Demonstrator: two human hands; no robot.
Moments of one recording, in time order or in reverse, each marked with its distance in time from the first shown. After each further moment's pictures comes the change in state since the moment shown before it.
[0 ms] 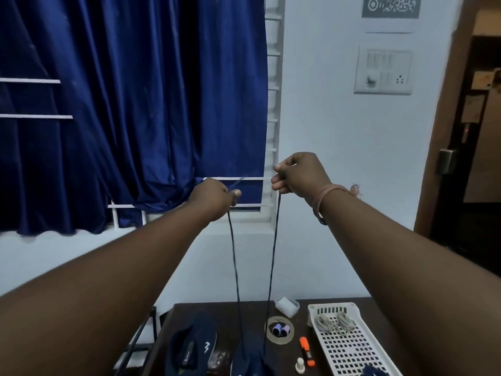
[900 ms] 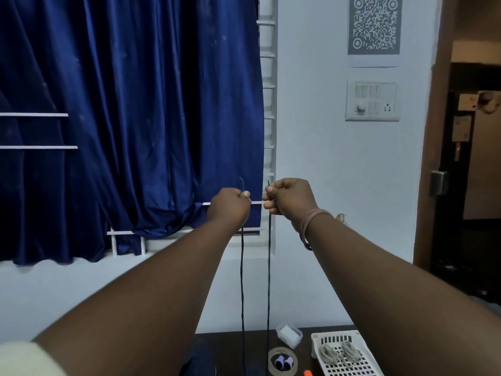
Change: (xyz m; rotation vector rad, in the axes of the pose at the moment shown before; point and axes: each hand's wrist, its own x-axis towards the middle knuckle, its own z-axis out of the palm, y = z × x) left_hand 0.016 0.046 0.014 -0.277 0.158 0.077; right_hand 0.010 -0.001 0.014 0.195 0.072 -0.008
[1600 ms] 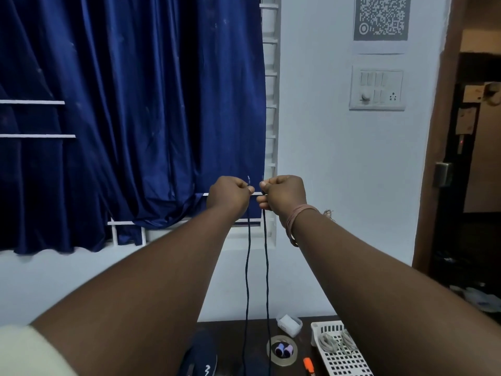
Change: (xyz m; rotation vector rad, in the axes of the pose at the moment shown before) left_hand 0.005 -0.004 0.001 0.071 0.030 0.033; right_hand 0.002 0.015 0.026 0.039 0.097 0.066
